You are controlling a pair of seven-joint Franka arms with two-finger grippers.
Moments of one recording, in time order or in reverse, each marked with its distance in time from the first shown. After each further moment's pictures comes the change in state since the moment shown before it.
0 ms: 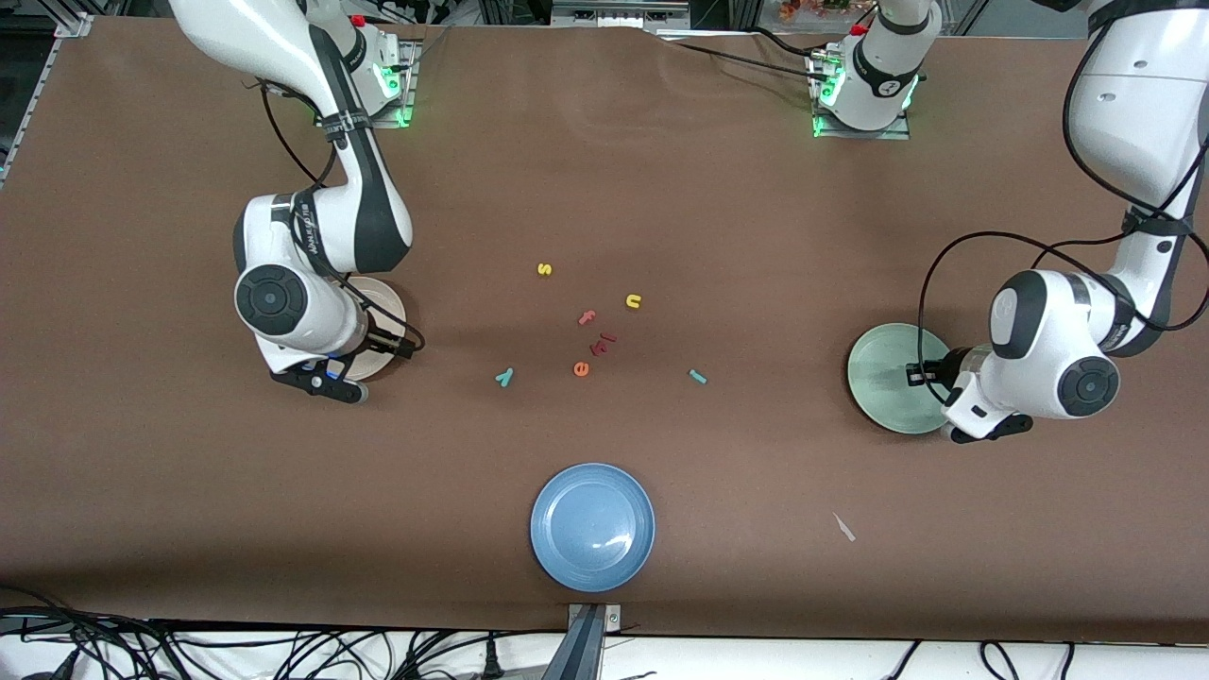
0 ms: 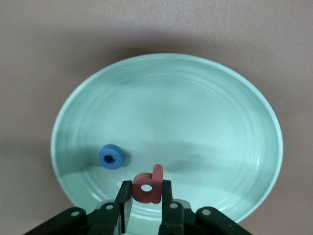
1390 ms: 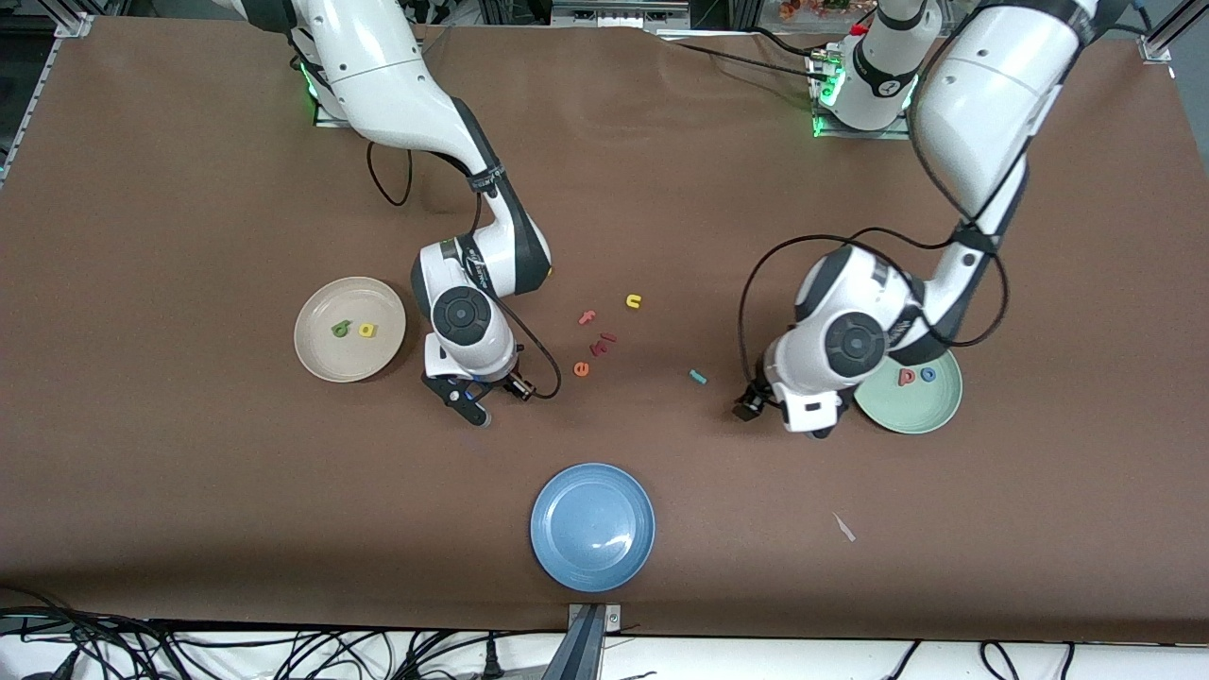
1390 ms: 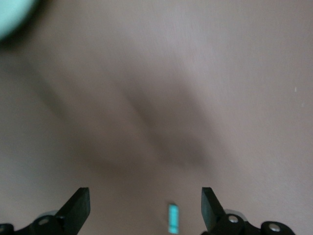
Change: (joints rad) left arm -0.346 0.074 -0.124 0.111 -0.005 0.216 -1.233; right arm 0.104 0.319 0.110 0.210 0.069 0.287 0.493
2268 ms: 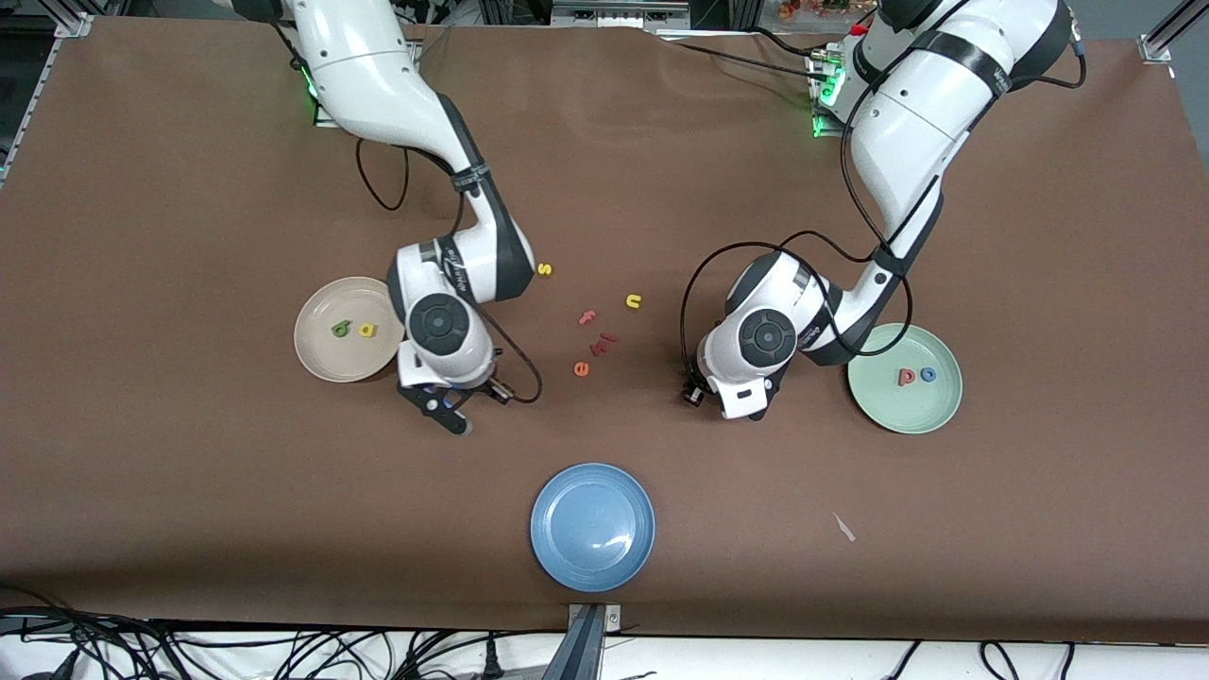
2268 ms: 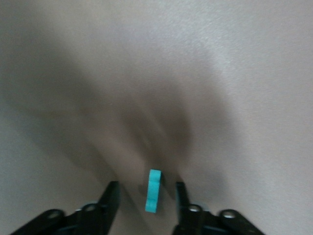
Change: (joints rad) left arm -0.106 0.113 0.012 0.047 0.000 0.065 -0.161; right arm 0.000 -0.046 -0.105 0.030 -0.011 -0.185 -0.179
